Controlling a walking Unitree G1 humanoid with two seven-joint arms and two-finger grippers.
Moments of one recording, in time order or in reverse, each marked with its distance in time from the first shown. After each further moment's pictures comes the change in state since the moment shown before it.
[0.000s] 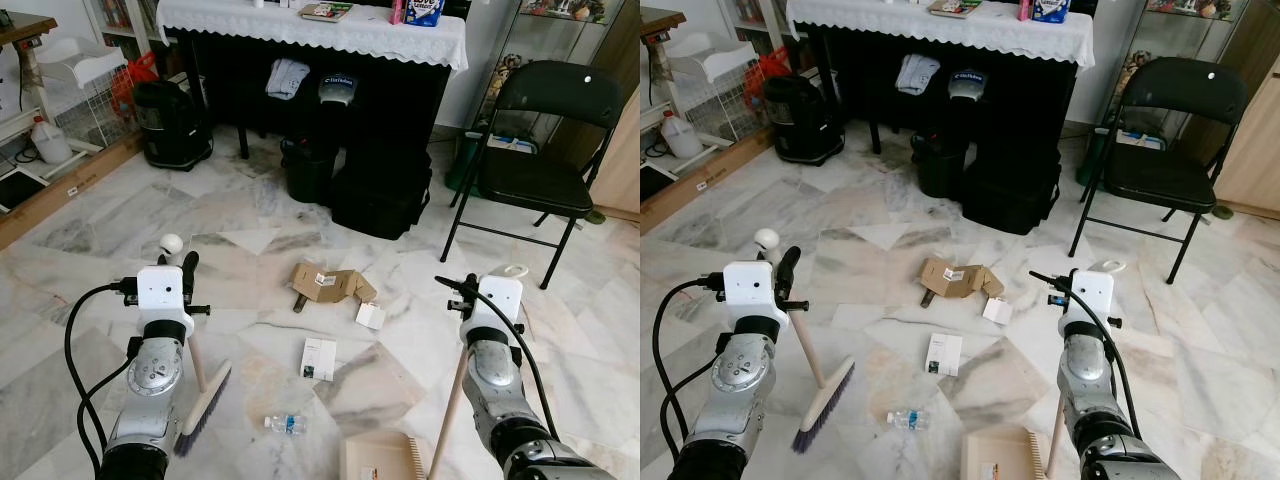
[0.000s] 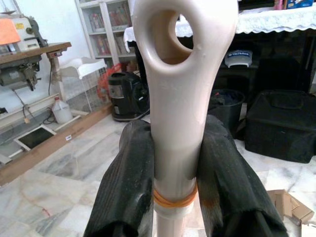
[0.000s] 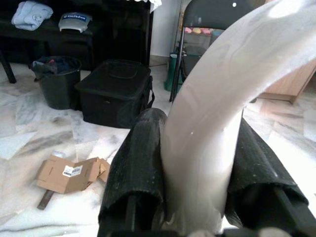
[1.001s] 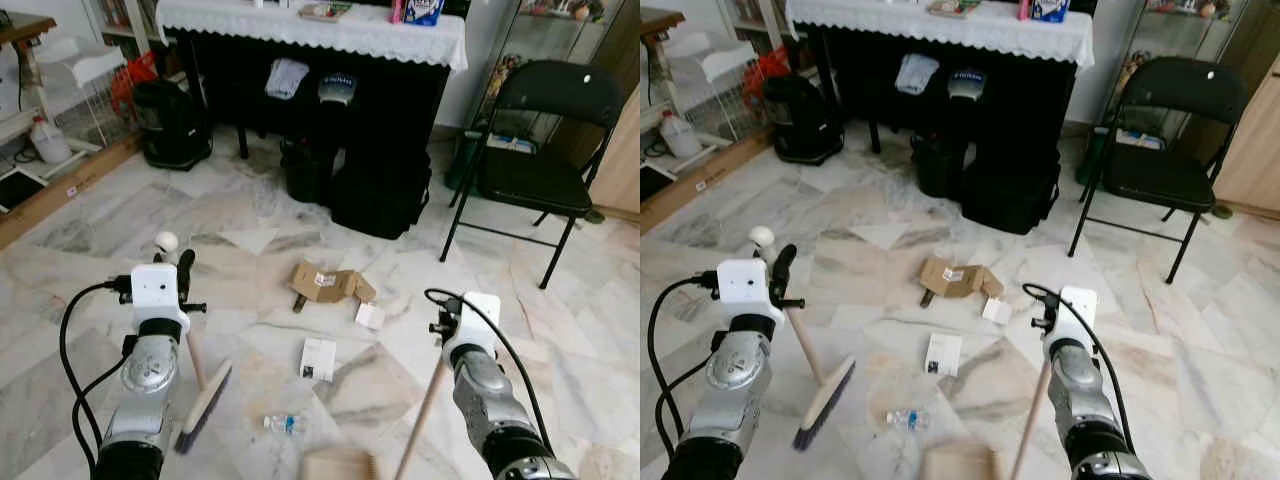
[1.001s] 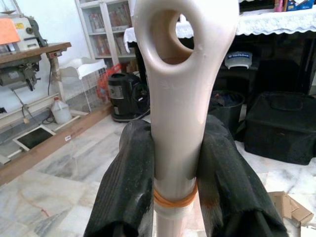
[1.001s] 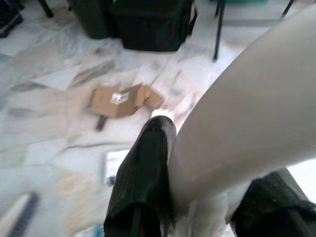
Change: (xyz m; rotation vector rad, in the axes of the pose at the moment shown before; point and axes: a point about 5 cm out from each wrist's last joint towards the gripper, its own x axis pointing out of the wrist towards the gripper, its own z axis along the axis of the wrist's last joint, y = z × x) left arm 0.002 0.005 0.001 -0.008 -0.002 0.000; right arm -0.013 0.018 -0.029 0.217 0.407 0.154
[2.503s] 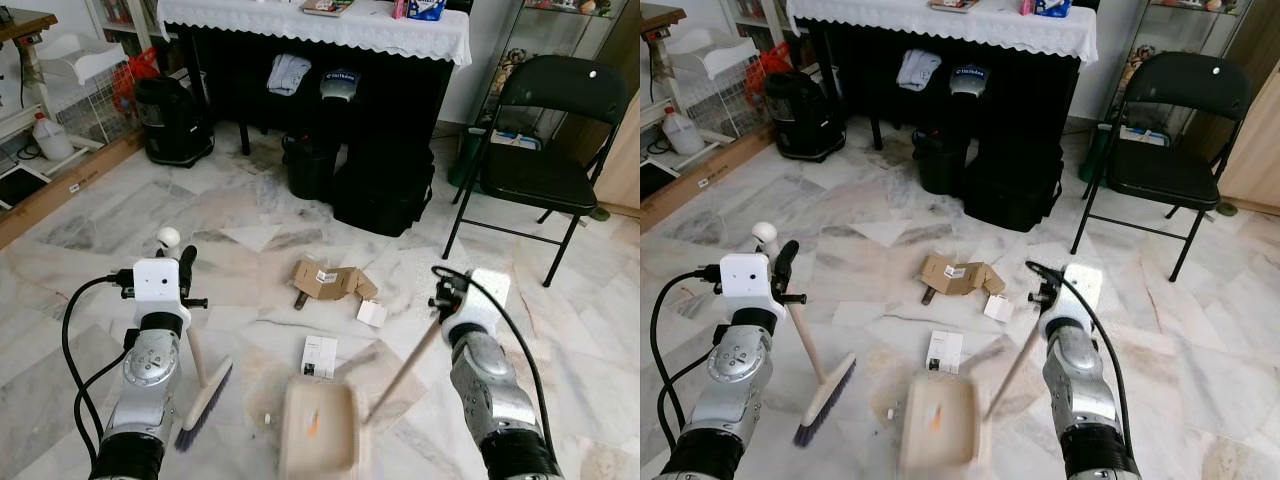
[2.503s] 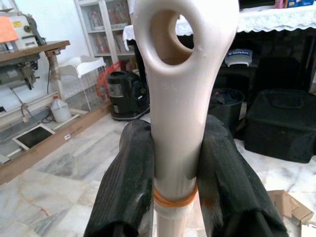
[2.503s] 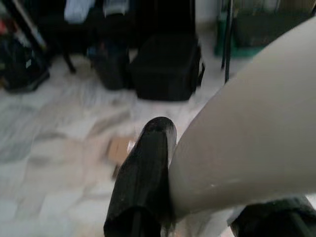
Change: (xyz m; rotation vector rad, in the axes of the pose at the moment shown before) left arm 0.007 -0.001 0.002 -0.002 -0.002 -0.008; right arm -0.016 0.015 0.057 -0.012 -0.282 0.013
